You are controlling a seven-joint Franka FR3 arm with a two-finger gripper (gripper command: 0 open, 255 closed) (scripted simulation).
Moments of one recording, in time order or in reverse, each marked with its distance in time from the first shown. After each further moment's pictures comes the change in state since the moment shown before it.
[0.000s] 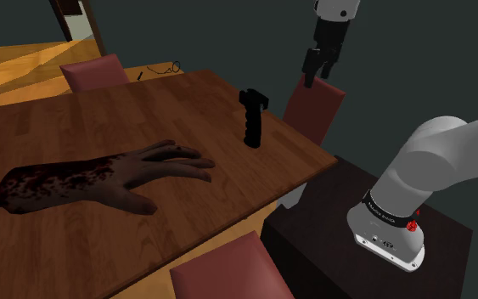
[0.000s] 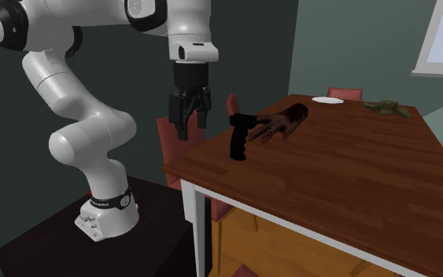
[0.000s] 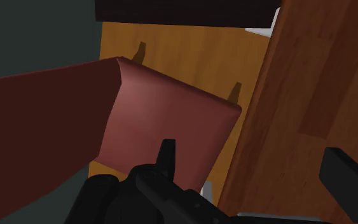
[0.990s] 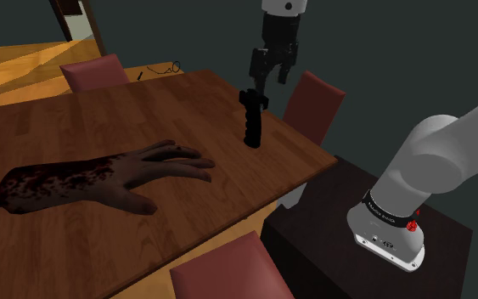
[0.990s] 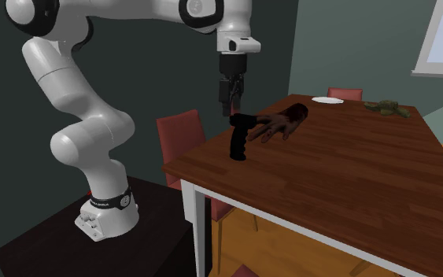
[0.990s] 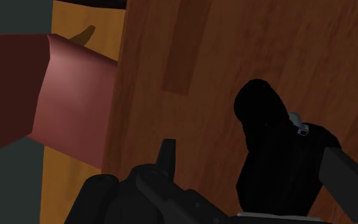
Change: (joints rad) arm 0.098 0.226 0.245 0.219 0.139 0.021 0.267
